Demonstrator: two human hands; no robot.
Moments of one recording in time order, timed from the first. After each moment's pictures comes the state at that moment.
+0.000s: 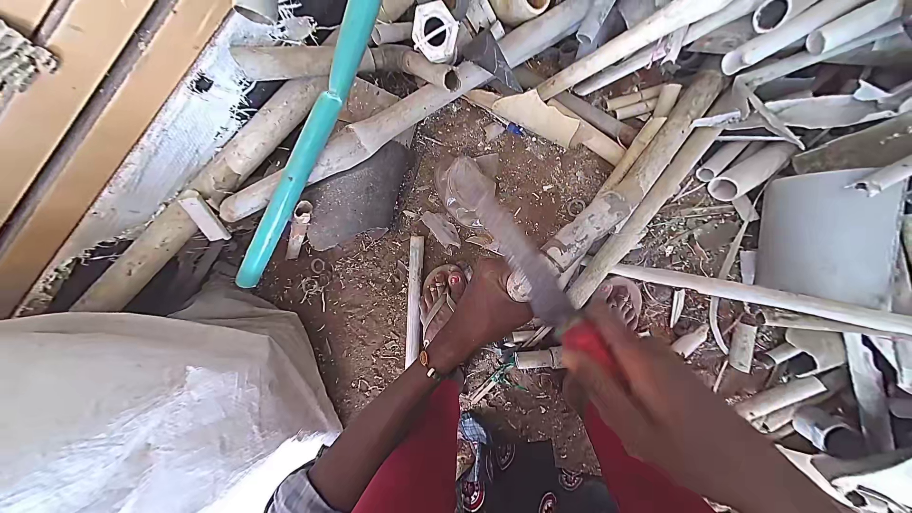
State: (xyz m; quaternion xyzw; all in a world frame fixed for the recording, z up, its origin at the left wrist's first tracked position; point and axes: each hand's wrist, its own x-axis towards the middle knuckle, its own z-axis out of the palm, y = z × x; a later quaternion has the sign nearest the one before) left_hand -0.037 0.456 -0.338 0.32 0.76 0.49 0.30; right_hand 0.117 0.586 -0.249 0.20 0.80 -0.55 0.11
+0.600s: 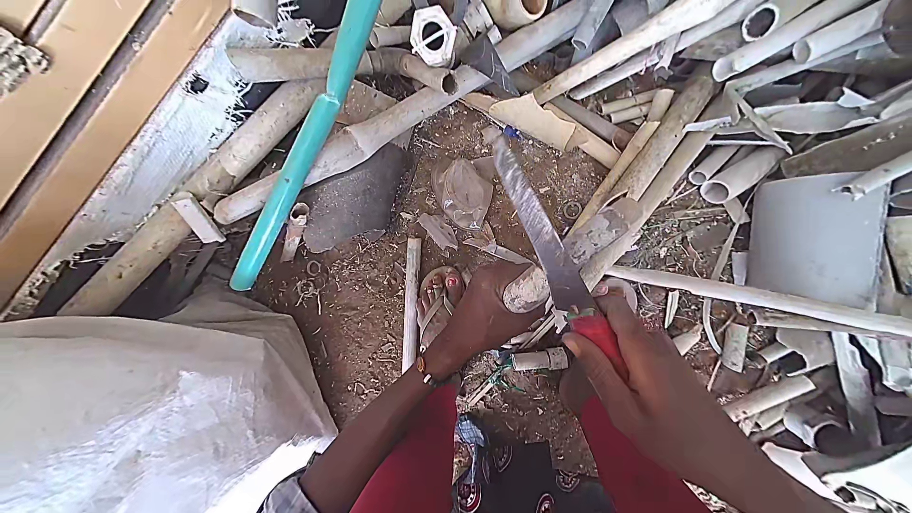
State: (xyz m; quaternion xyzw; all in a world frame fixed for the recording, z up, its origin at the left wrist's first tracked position) left_hand -0.036 0.453 -0.340 0.34 0.73 0.50 0.31; right_hand 0.116 0.585 -0.262 0.24 0.82 -0.52 0.04
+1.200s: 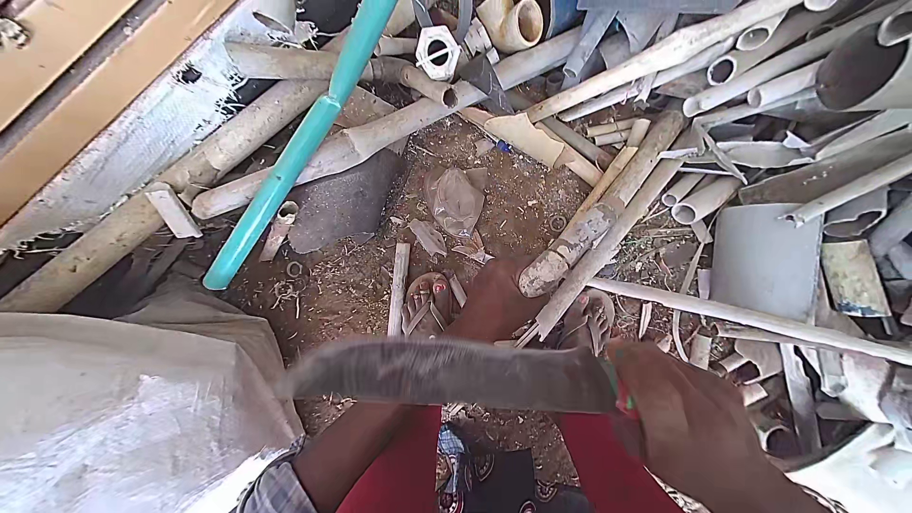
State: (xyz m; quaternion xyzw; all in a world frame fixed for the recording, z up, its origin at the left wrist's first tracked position) left_hand -0.036 0.487 -0.337 0.29 0.78 0.41 0.36; right_hand 0.133 0.596 -0.252 0.09 0.99 -0.08 -0.10
